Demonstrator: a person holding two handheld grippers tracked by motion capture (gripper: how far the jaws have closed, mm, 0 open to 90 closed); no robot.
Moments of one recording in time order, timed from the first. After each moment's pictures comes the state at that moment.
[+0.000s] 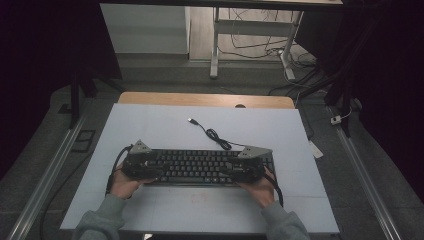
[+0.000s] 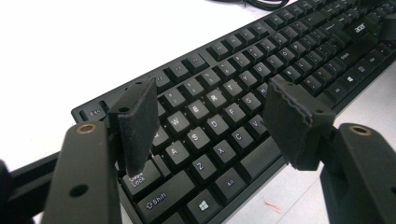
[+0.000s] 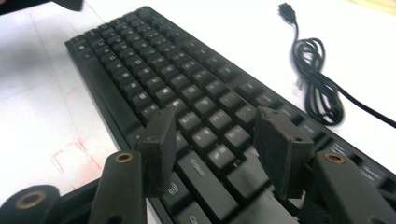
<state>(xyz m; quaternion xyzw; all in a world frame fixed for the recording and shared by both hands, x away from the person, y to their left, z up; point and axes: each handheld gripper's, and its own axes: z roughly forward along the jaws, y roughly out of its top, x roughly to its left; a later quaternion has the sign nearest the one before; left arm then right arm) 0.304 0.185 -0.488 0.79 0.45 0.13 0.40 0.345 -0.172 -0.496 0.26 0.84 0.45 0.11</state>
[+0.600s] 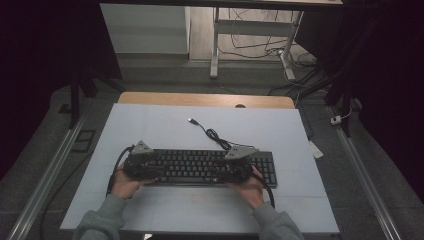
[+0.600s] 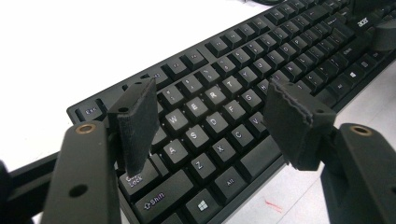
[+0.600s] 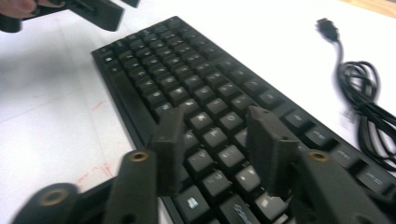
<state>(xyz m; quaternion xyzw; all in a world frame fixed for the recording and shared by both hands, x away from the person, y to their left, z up) 0.305 0.183 -0.491 0.79 0.45 0.13 0.39 0.342 -0.139 -0.496 0.23 0.85 0.46 0.09</state>
